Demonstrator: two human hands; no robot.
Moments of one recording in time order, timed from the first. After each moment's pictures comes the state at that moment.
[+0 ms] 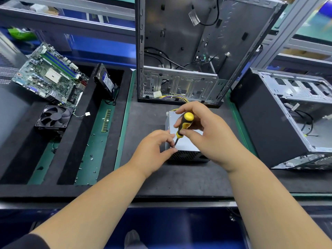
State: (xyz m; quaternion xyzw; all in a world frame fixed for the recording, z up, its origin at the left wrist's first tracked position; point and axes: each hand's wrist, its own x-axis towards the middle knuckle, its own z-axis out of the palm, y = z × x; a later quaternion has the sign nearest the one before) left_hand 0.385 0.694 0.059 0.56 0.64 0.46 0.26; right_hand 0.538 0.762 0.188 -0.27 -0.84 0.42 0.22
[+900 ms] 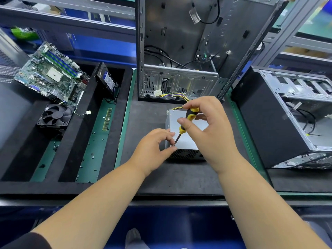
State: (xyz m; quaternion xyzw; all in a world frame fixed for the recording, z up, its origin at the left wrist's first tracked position) left_hand 0.386 0.692 0.054 0.55 0.65 0.46 0.25; right_hand 0.533 0.759 0.173 -0.30 -0.82 0.31 0.38
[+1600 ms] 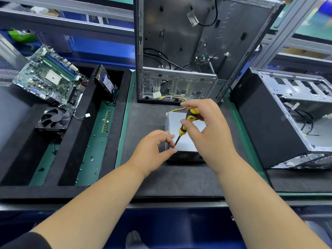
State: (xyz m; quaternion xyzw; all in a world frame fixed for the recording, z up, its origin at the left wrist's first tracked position) left_hand 0.382 0.693 0.055 0.56 0.64 0.46 0.26; right_hand 0.531 0.760 0.171 -0.31 -0.83 0.29 0.37
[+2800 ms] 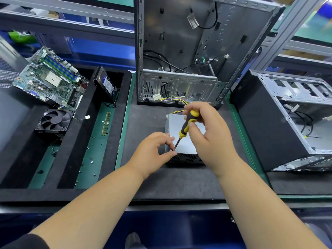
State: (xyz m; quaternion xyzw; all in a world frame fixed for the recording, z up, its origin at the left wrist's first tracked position) left_hand 0.377 0.698 0.050 0.56 0.63 0.47 0.27; right_hand 0.531 0.761 0.172 -0.31 -0.83 0.31 0.35
